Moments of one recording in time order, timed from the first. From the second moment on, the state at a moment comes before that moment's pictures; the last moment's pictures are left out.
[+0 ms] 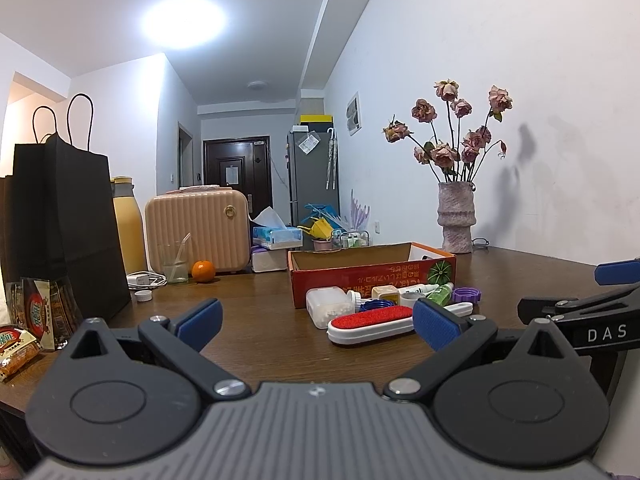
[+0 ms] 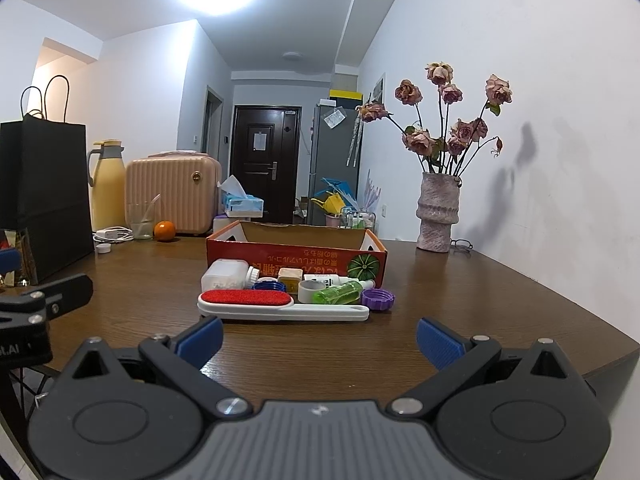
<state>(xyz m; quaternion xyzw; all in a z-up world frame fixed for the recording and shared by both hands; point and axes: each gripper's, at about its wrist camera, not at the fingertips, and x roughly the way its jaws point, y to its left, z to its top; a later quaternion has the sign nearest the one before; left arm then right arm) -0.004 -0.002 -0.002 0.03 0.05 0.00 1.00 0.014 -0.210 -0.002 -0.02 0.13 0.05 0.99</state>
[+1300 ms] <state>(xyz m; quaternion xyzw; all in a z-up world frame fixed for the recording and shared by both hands) 0.083 -0.001 -0.023 0.03 0.08 0.00 1.00 0.090 -0.237 -0.033 -0.01 0.14 0.03 0.99</state>
